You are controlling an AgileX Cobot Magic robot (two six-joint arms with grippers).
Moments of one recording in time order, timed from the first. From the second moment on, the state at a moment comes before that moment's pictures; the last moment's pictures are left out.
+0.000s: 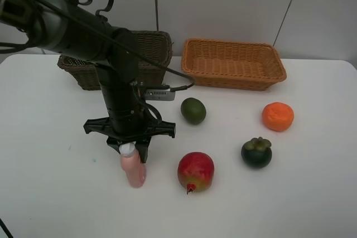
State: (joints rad) left arm -0.69 1.98 -1.13 -0.20 0.83 -0.47; right arm -0.05 -0.01 -0.51 -0.01 1.07 0.01
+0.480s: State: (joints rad) left arm -0.69 1.98 -1.22 -0.20 0.86 -0.46; right arm -0.05 -0.01 -0.51 -0.01 1.07 0.01
